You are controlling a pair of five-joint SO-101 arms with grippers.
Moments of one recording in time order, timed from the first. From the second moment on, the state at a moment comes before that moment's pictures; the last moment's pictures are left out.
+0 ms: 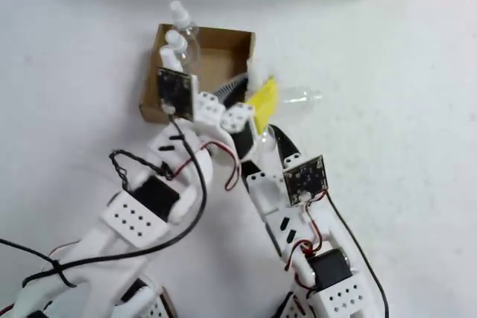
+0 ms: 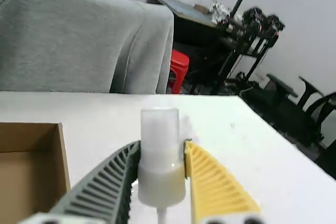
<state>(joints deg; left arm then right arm) 30.5 -42.3 55.4 4.3 22.6 -27.4 -98.9 96.6 20.7 2.5</state>
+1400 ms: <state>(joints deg) 28.3 -67.8 72.9 5.8 18.0 -25.8 -98.9 96.6 20.7 2.5</state>
